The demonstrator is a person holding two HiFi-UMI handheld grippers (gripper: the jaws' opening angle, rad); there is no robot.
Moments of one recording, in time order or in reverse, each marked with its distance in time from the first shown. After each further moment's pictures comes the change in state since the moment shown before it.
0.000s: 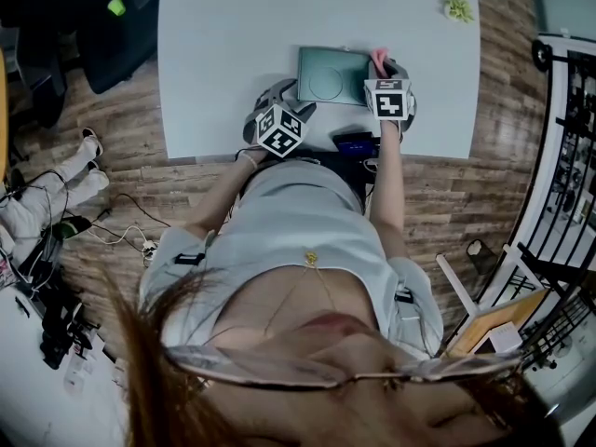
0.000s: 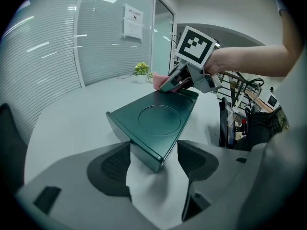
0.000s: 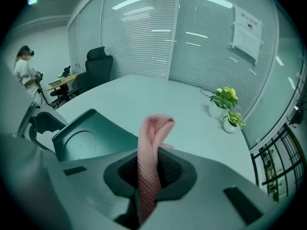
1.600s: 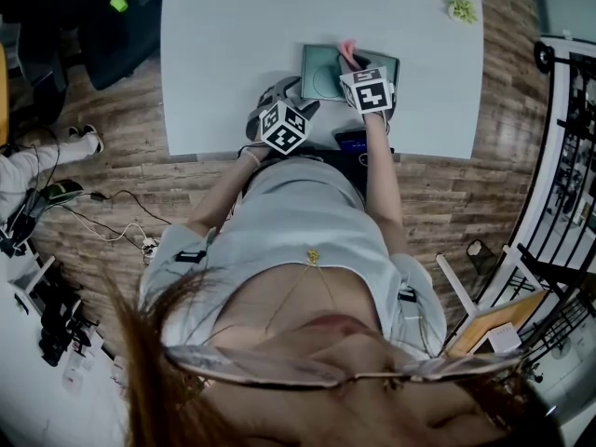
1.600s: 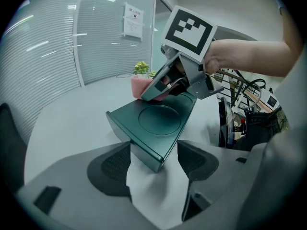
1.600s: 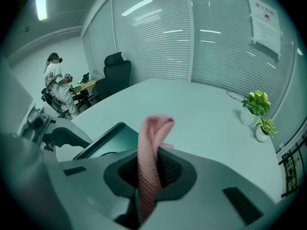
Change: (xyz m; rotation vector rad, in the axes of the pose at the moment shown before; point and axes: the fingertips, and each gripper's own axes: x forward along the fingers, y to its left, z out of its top) left arm 0.001 0.000 0.000 -0.003 0.008 -0.006; right arm 0.017 0.081 0.035 -0.053 -0.036 0.222
